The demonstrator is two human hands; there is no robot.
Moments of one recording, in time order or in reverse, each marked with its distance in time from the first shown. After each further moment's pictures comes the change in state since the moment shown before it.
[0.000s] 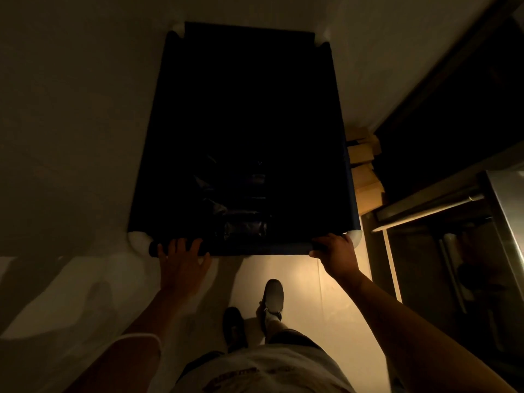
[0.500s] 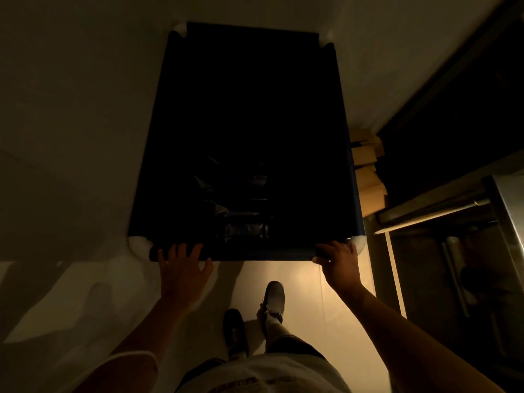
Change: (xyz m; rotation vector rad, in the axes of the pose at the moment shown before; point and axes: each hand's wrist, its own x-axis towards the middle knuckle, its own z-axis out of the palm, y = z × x) left_hand 0.000 -0.001 0.006 0.007 0.060 0.020; right_hand -0.005 0.005 0.013 -0.019 0.097 -0.003
